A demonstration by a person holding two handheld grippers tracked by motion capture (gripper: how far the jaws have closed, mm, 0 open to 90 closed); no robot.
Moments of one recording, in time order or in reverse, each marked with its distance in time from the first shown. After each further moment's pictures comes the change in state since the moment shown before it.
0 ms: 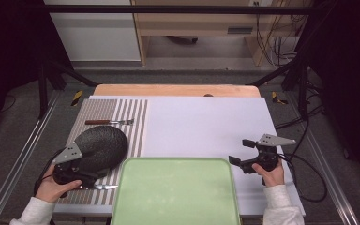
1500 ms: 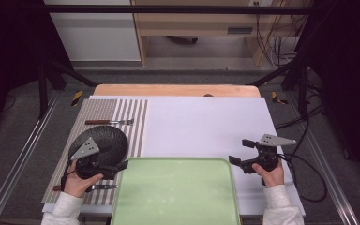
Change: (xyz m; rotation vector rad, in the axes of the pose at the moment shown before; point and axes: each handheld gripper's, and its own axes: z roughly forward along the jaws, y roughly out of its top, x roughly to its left) left arm -0.021 0.019 0.045 -0.149 -0.041 -0.074; right arm -0.001 -0.001 0.000 -0.014 0.012 0.010
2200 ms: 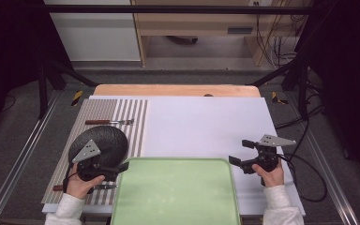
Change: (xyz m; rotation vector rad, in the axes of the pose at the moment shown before) left arm -0.003 -0.008 0.004 -0.005 0.015 -0.001; right arm -0.001 -0.002 0.000 -0.003 0.003 0.012
